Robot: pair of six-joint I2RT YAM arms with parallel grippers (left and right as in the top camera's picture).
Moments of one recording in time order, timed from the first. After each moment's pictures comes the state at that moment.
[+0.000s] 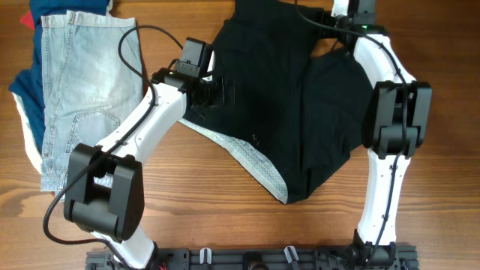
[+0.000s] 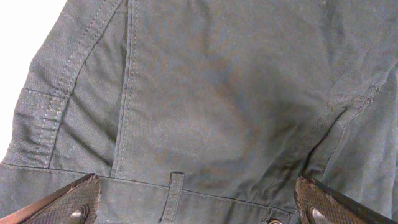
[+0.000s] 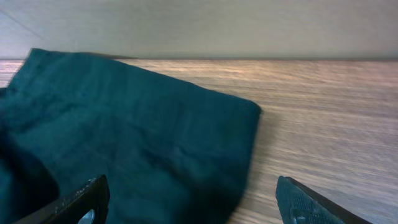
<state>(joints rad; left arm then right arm) -0.35 1.83 1.33 -0.61 0.13 -0.39 0.00 2.48 2.00 -0.24 -0.29 0.02</state>
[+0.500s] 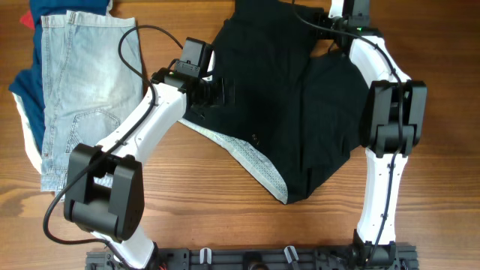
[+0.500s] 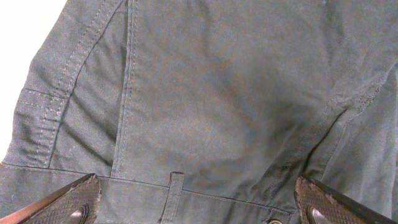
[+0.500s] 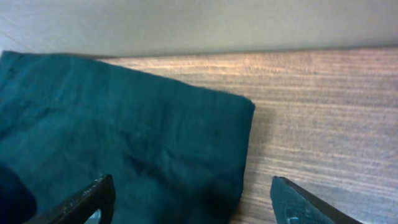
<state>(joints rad) -0.35 1.83 1.33 -0.61 0.13 -0.39 0.01 2.50 2.00 -0.22 -0.23 0.06</state>
